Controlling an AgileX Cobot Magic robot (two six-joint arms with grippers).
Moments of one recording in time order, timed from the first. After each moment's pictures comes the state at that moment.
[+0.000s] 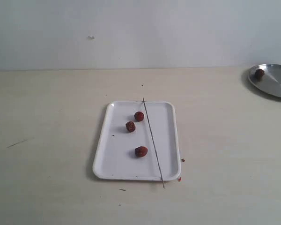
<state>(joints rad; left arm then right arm) -0.05 0.01 0.00 0.03 0.37 -0.11 -0.08 0.89 -0.73 0.27 0.28 0.05</state>
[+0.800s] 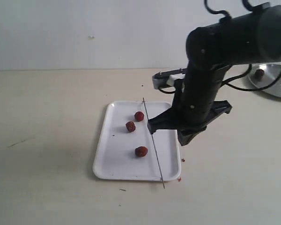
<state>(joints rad) -0.05 0.01 0.00 0.03 0.37 -0.11 0.41 1.90 -1.29 0.00 0.93 0.22</state>
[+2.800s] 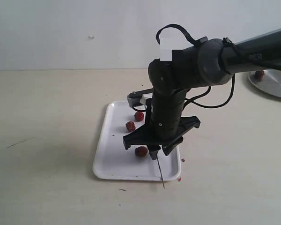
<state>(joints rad) -0.06 0.01 0.00 0.03 0.37 -0.11 0.49 2.10 -1.40 0.00 0.87 0.29</state>
